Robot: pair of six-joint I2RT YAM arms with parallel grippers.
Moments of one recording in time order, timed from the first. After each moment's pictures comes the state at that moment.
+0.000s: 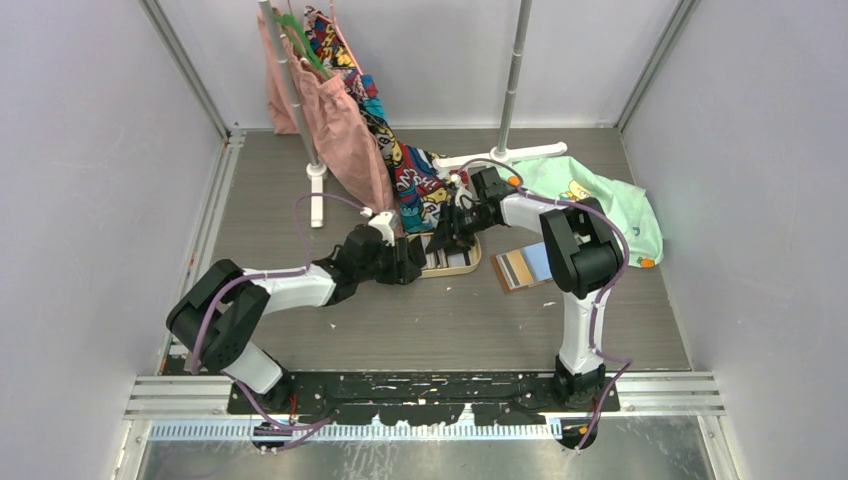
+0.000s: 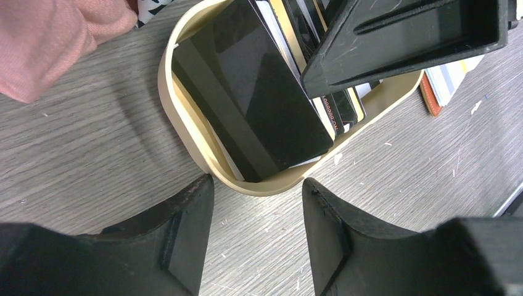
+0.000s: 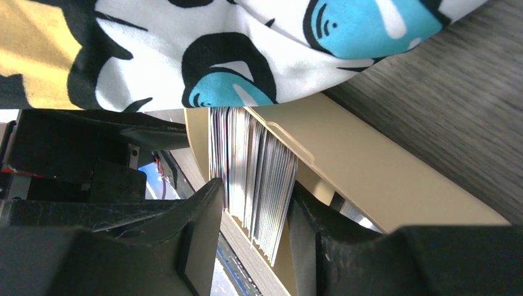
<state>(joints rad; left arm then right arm) -0.68 1.56 0.65 0.29 0.11 -0.55 0.37 2.02 1.26 -0.32 -0.86 0.42</state>
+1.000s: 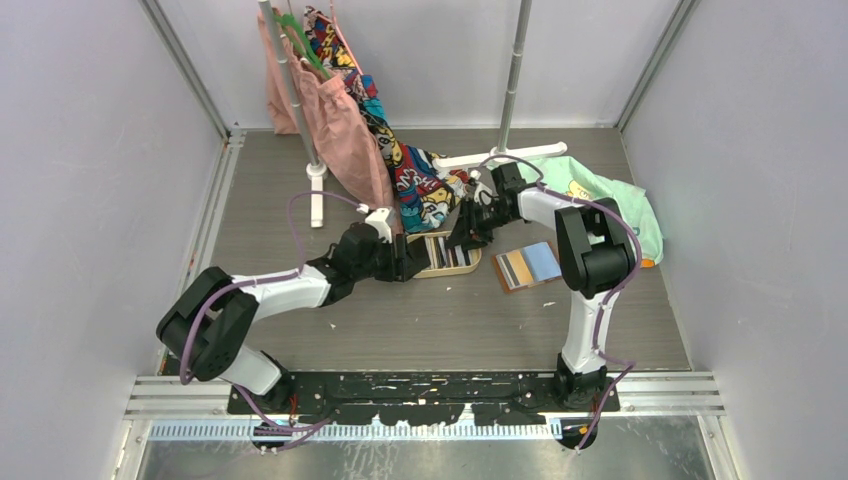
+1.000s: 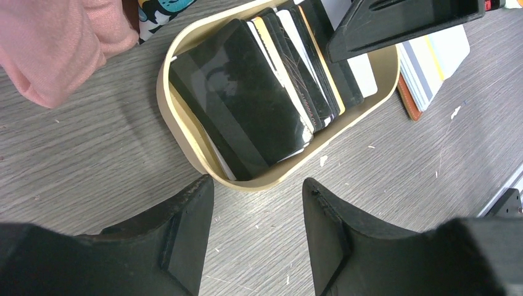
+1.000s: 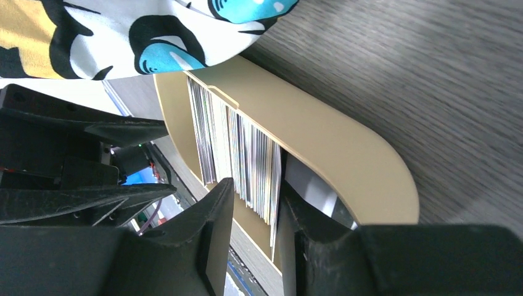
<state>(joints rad) -0.67 1.50 0.65 0.27 0.11 -0.55 0.26 2.00 1.27 -0.43 -0.84 0.35</state>
